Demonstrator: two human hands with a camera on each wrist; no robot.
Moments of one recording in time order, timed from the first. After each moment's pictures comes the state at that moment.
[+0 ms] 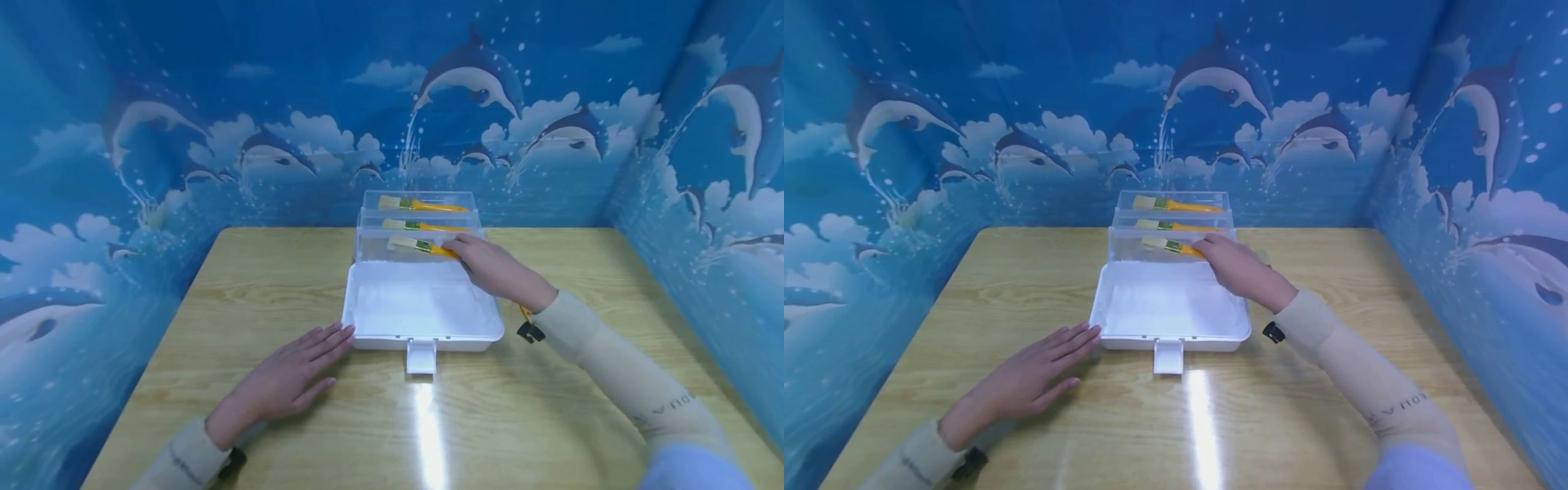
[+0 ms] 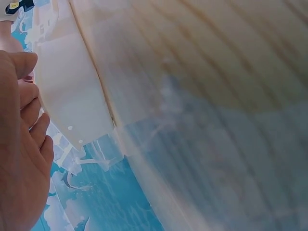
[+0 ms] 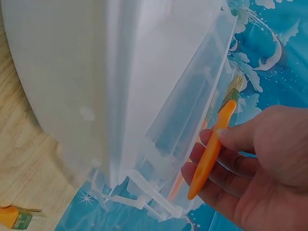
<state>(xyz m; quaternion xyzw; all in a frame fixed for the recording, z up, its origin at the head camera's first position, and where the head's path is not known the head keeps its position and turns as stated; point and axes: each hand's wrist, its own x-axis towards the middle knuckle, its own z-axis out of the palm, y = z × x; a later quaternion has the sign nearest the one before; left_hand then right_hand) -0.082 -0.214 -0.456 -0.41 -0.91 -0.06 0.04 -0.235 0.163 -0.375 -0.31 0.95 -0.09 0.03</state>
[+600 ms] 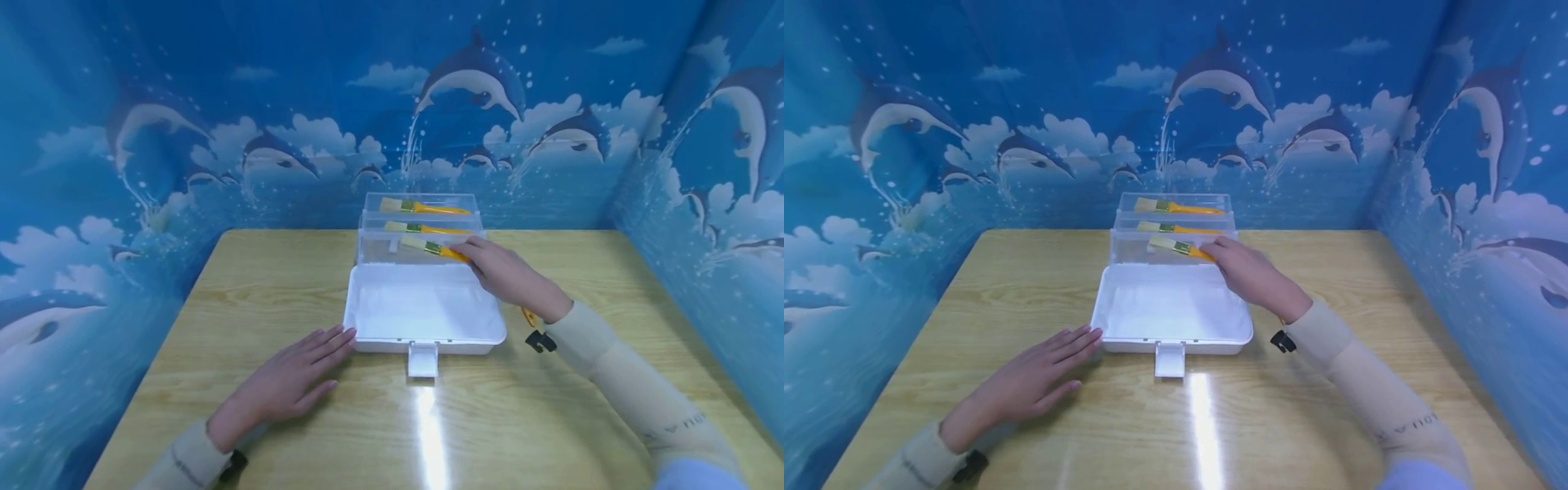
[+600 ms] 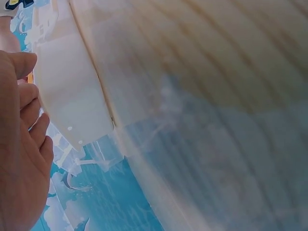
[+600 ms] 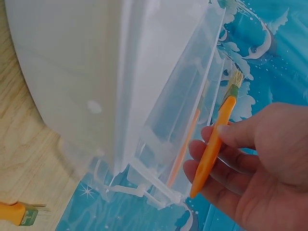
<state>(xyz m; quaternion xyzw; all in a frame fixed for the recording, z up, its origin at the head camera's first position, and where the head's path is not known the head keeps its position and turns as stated) -0.084 -0.215 -0.455 -0.42 -0.91 -0.06 0.04 -0.225 0.178 -0.374 -0.32 0.94 -0.13 -0.01</state>
